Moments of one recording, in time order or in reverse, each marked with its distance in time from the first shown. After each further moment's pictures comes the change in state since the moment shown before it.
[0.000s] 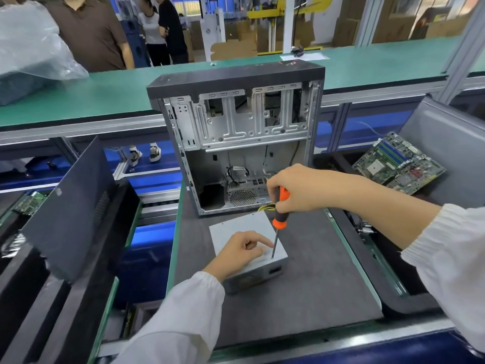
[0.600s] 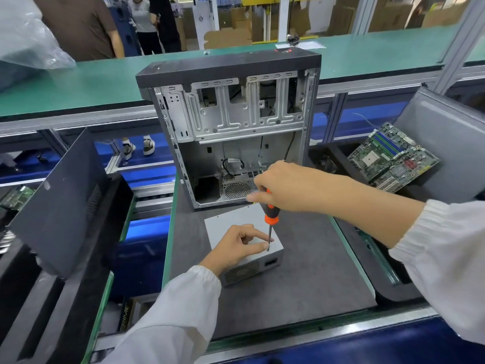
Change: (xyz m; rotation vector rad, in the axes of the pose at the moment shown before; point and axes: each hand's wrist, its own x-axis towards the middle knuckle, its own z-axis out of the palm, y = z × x) left_hand -0.002 0.006 0.001 -0.059 0.004 0.038; right_hand 0.006 -0.015 0.013 -0.193 0.060 -0.028
